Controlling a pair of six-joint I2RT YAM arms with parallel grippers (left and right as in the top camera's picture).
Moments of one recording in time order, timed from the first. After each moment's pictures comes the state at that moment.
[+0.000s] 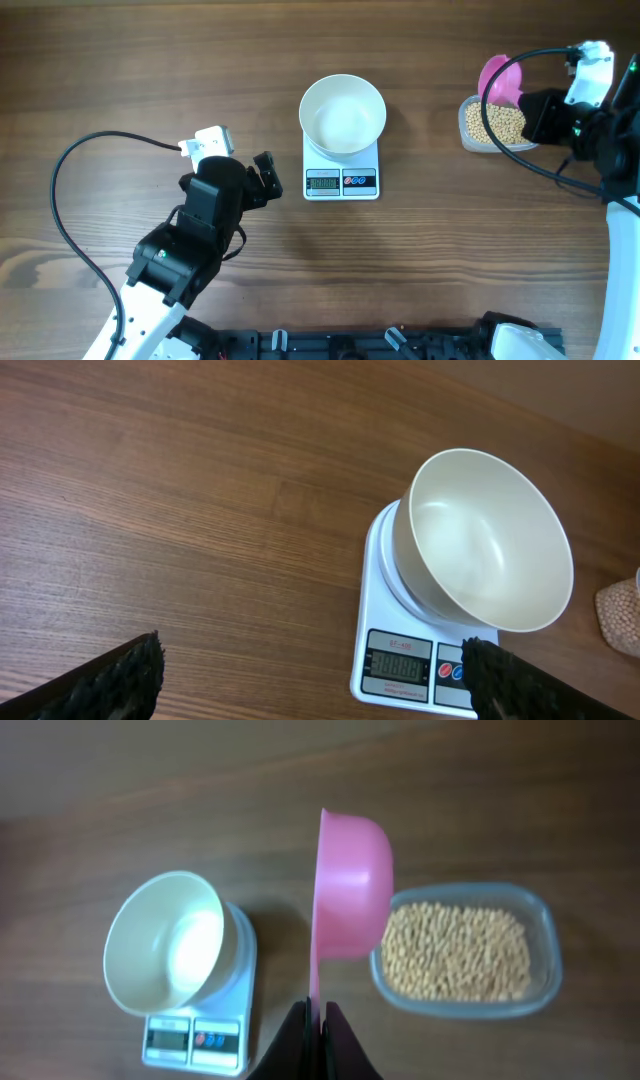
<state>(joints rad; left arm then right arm) -0.46 0.94 0.78 -0.54 -0.28 -0.60 -0.25 1.27 1.38 -0.91 -0.42 -0.01</state>
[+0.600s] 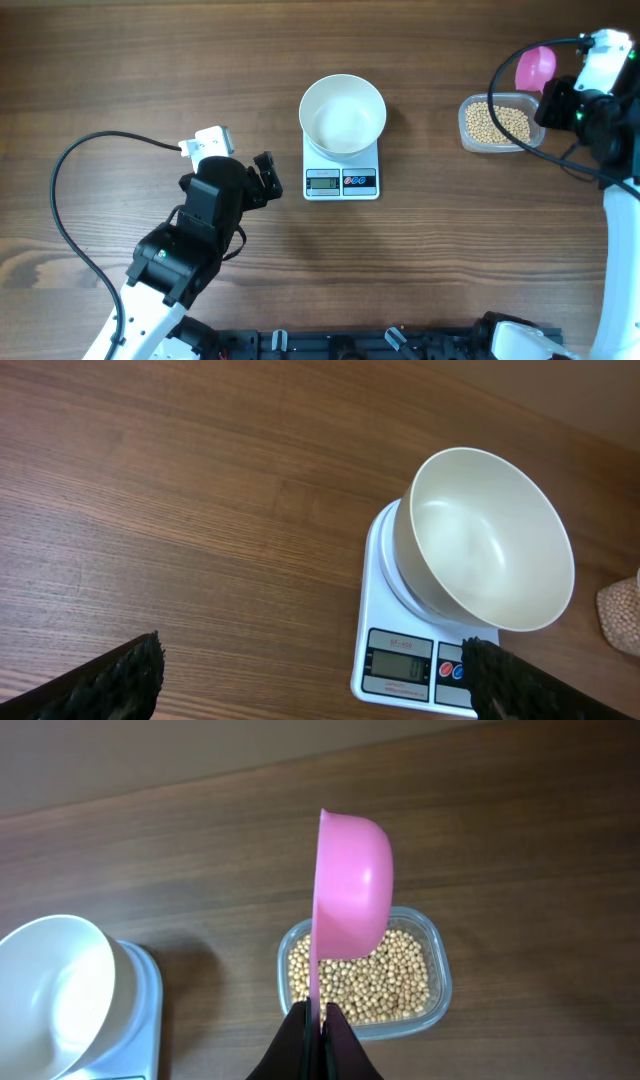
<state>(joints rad) -0.46 0.94 0.78 -0.54 -0.28 -0.60 -0.25 1.33 1.38 -0.81 -0.19 -0.01</state>
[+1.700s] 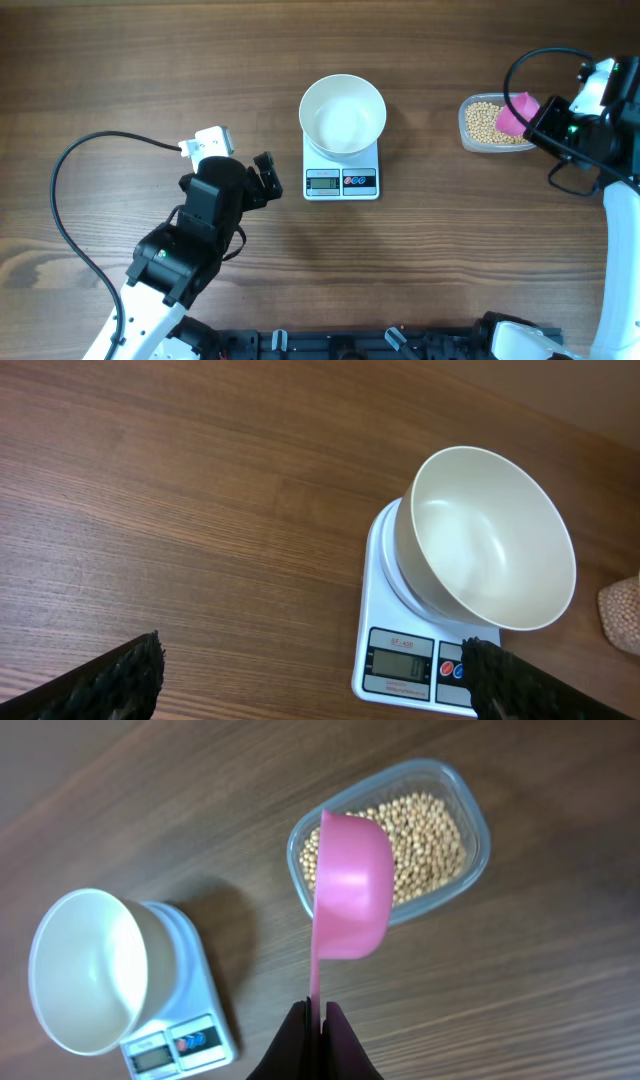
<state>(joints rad) -0.46 0.94 0.78 -0.55 -0.28 -0.60 -0.25 1.33 1.38 -1.04 -0.21 0.25</state>
